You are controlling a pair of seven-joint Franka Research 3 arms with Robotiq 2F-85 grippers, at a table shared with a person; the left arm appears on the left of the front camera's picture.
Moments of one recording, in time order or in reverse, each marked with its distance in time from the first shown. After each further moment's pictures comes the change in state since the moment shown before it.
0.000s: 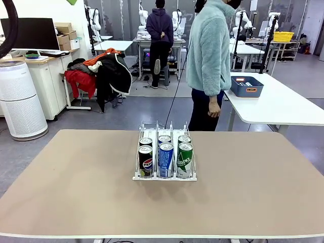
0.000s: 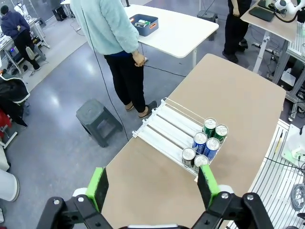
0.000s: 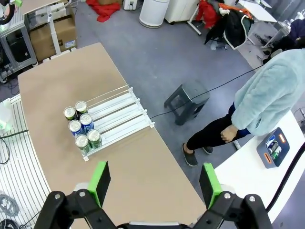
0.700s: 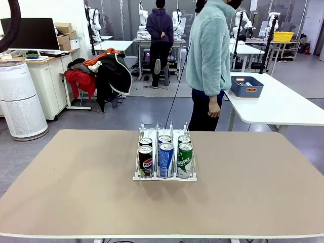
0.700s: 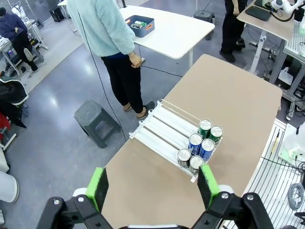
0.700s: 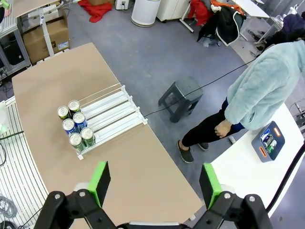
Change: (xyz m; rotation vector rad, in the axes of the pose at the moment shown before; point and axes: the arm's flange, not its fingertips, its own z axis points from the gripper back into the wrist) left arm 0.009 -0.009 0.005 -0.007 0.003 -0.007; right arm -0.008 -0.012 0.008 -0.028 0.005 -0.020
